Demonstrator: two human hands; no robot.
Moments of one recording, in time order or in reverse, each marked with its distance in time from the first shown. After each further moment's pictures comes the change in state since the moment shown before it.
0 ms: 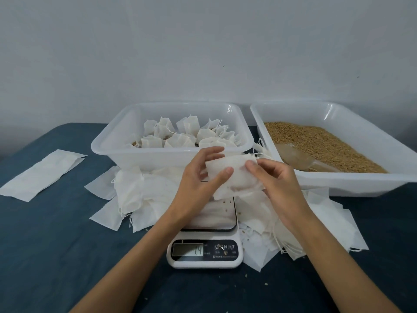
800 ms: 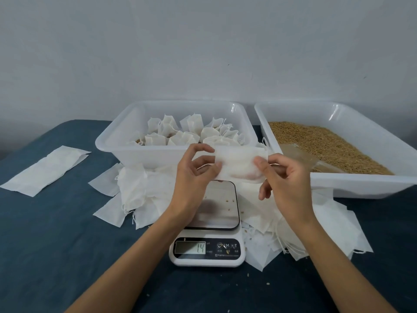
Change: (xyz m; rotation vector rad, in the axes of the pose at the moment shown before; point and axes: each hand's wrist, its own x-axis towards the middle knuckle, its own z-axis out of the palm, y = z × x) left_hand 0.003 -0.003 -0.002 -0.266 0.131 -0.049; right_hand -0.003 0.001 -0.001 -0.147 0.172 -0.206
